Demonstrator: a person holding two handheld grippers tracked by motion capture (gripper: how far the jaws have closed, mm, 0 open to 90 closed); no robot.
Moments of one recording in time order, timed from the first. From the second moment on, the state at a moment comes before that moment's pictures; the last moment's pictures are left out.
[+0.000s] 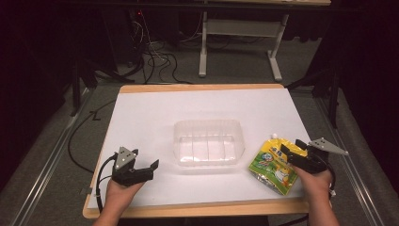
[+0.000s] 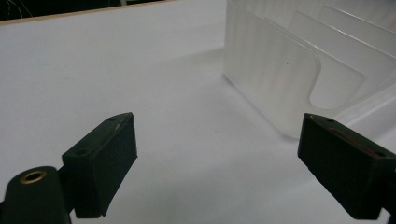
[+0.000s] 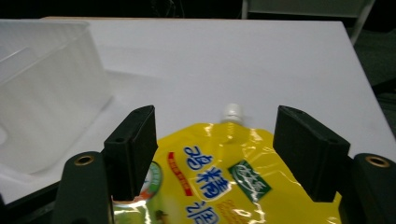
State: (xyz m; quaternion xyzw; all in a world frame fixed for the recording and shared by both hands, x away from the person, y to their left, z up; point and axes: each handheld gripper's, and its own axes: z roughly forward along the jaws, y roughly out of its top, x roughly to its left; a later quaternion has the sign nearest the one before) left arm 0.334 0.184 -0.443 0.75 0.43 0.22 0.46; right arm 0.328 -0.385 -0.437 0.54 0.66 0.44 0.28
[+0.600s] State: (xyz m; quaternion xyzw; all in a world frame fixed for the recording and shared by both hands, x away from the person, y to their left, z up) left arm 0.336 0.185 -0.445 0.75 0.43 0.22 0.45; right arm 0.324 -0.455 -0.461 0.64 0.59 0.41 0.28
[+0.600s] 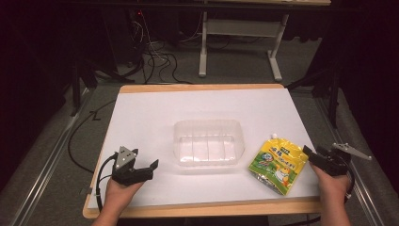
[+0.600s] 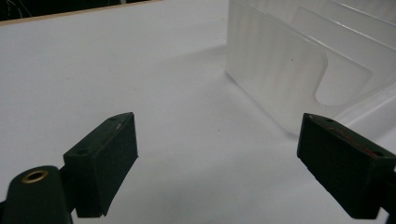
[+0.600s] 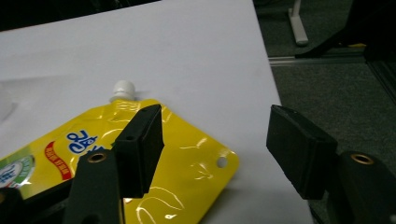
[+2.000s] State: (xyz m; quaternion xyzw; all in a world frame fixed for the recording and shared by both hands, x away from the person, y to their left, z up) left arm 0.338 0.180 -0.450 0.76 0.42 0.22 0.44; right arm 0.336 -0.461 -0.475 0.66 0.59 0.43 0.17
